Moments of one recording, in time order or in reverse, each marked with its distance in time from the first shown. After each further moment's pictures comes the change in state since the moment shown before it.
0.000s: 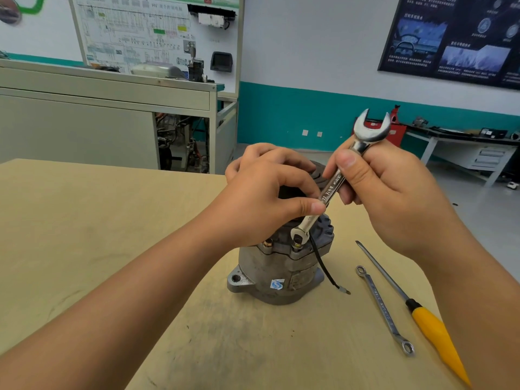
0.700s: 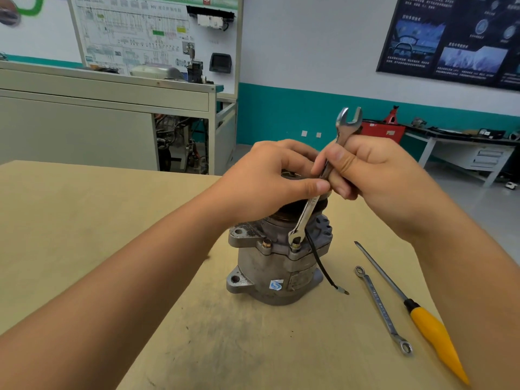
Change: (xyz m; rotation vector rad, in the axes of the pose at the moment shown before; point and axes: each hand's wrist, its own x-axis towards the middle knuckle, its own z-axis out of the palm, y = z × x) left_hand 0.021 -0.002 -0.006 -0.208 -0.084 0.008; right_hand 0.020 0.001 -0.003 0.212 -0.124 0.177
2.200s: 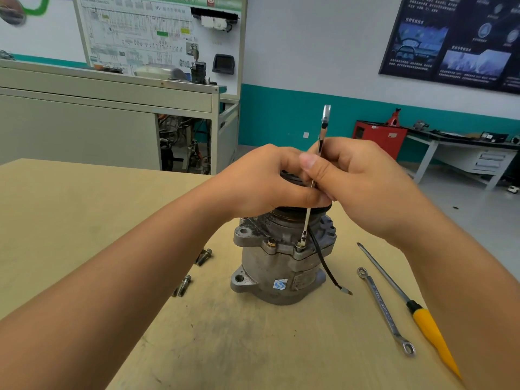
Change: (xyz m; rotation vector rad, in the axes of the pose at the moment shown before) left_hand -0.005 0.002 -0.010 -0.114 -0.088 -0.063; right_hand 0.000 -0.015 0.020 -0.170 -0.019 -0.083
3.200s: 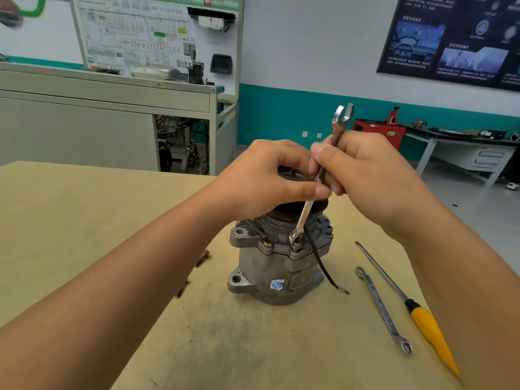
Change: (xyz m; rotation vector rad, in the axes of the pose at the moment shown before) left_hand 0.004 0.000 0.005 0.090 0.078 0.033; right_hand 0.004 0.005 -0.007 -0.030 0.131 0.141
